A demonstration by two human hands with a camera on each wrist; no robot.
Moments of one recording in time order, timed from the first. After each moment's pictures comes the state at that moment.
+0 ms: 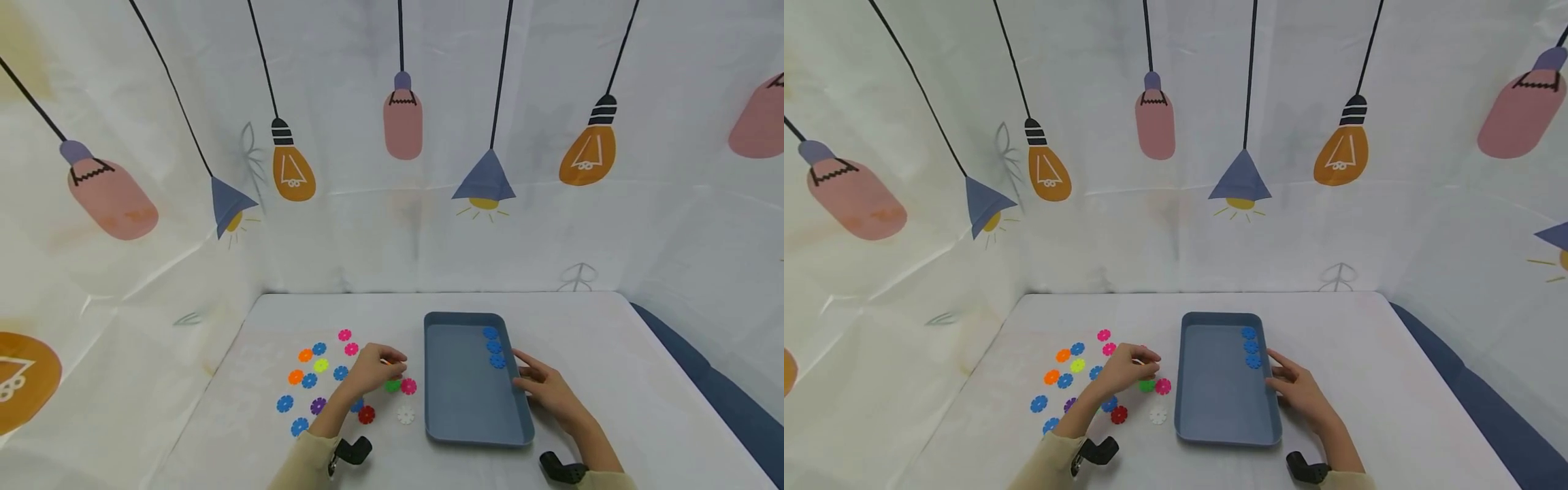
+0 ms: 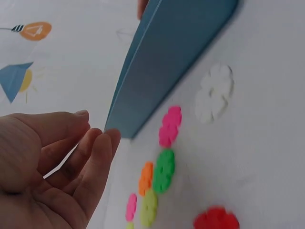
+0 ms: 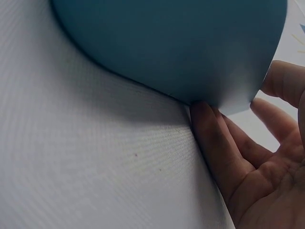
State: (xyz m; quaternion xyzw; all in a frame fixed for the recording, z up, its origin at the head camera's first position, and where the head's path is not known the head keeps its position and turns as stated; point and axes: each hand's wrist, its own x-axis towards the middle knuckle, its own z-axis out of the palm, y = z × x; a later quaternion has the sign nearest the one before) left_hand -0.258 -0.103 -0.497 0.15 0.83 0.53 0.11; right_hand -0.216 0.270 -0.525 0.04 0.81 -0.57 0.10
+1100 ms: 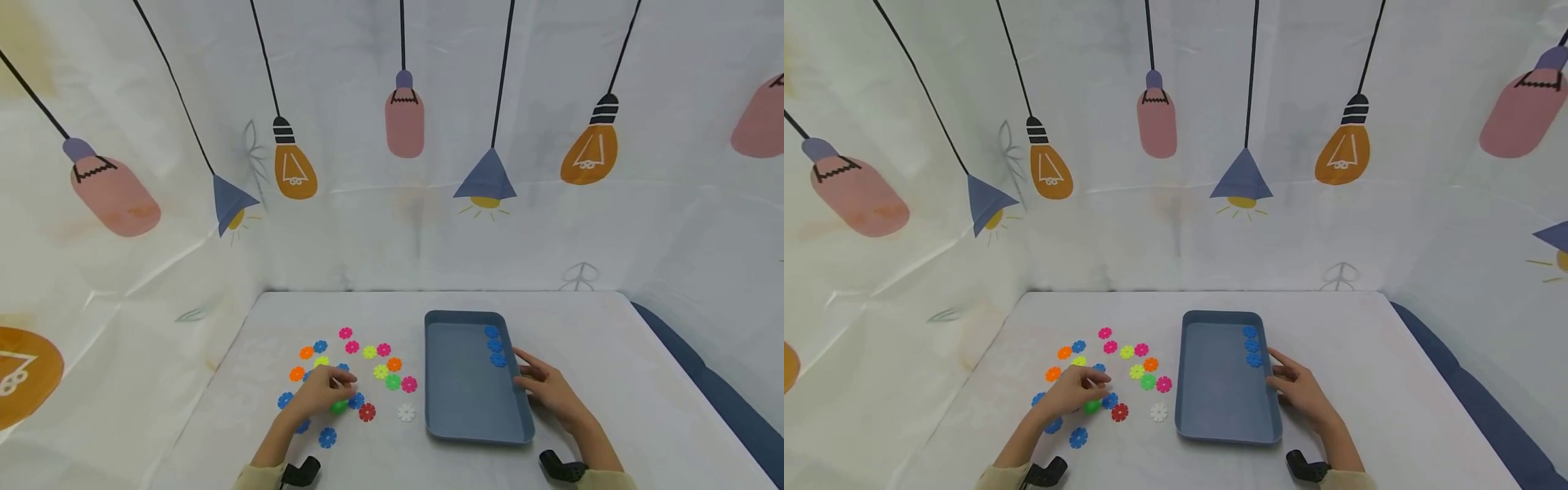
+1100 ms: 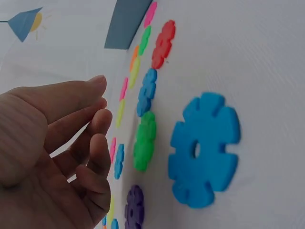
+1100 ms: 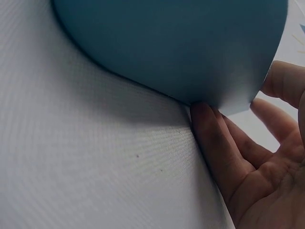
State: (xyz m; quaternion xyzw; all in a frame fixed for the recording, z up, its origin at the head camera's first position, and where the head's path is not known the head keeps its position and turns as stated) left_hand -0.227 -0.201 -0.508 0.14 0.88 0.44 0.12; right_hand -0.216 0.271 -0.525 0.03 0.81 -0.58 0.10
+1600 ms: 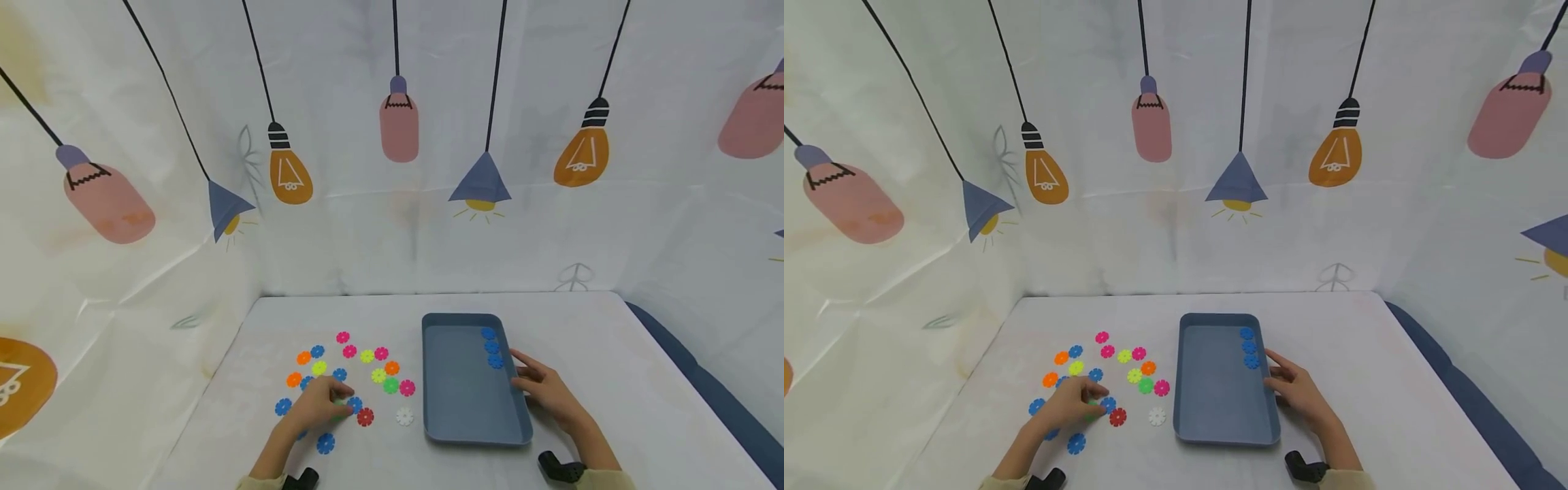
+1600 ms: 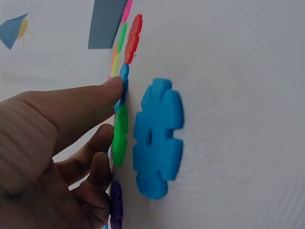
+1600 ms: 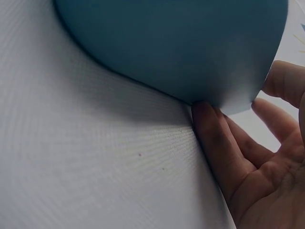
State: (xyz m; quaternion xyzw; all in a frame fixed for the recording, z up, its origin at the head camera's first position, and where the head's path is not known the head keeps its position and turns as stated) left_hand -0.224 -0.203 -0.521 0.14 0.90 0.38 0.12; right_hand -0.215 0.270 -0.526 0.04 0.80 -0.59 0.10
